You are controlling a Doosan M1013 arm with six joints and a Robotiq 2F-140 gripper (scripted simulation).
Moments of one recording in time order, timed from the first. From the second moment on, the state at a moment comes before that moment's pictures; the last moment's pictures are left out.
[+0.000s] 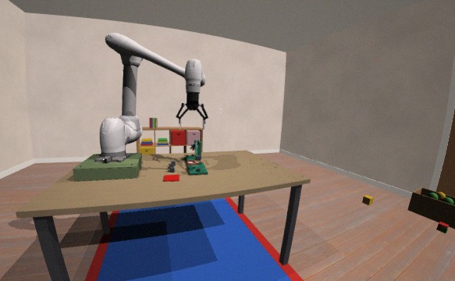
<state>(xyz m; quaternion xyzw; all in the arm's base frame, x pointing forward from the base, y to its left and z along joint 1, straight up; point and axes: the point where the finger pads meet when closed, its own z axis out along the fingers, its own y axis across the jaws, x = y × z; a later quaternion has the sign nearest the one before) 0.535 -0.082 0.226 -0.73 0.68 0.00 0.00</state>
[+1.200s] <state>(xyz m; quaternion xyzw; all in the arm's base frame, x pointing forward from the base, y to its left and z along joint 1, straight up) 0.405 -0.032 0.227 -0.73 0.68 0.00 0.01</state>
